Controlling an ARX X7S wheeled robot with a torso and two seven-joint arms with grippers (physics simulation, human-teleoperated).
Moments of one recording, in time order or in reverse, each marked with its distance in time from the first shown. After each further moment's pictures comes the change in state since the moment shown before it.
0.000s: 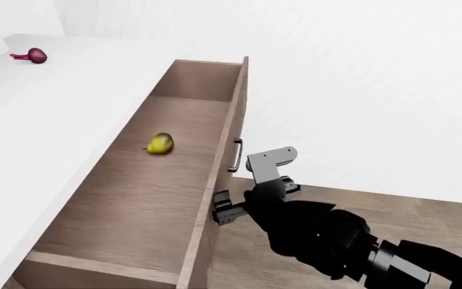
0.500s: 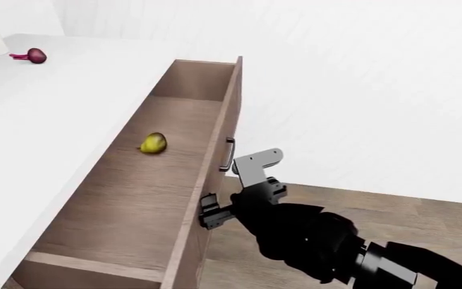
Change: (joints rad) left arm -0.009 -0.006 0.002 -0.005 -0.004 0.006 0.005; right arm -0.012 -0.047 -0.004 0.004 -0.032 -0.016 -0.041
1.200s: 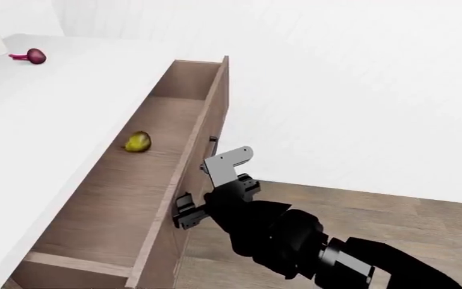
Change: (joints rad) left arm 0.006 -0.011 0.000 -0.010 0.002 0.009 0.017; right arm 0.010 -0.181 -0.008 0.181 -0.078 -0.016 -0.072
